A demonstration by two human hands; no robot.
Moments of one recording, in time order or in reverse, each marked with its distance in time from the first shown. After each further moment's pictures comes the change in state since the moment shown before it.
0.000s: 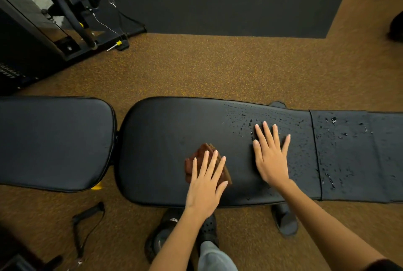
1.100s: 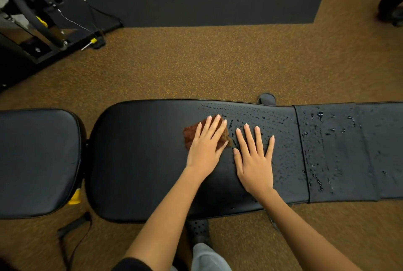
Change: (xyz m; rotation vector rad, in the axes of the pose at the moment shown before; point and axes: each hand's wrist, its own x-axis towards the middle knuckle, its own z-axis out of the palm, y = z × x) left_hand 0.127 0.021 -0.025 -0.145 0.087 0.102; right_hand -0.007 0.011 0.014 -0.174 0.069 -0.081
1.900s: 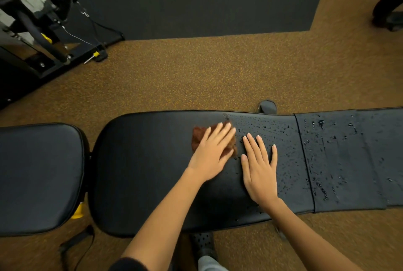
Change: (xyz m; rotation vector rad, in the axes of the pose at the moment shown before) left_hand 0.016 -0.006 -0.013 0.004 -0.087 0.211; right_hand 0.003 0.001 -0.004 0.149 0.024 0.067
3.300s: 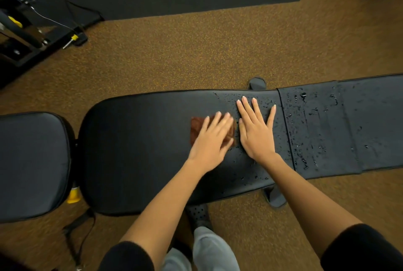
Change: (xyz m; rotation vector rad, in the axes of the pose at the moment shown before) left_hand -0.006 0.047 0.011 0.024 -0.054 -0.008; right_hand 0.035 0.035 -0.017 -0.082 -0.059 -0.025
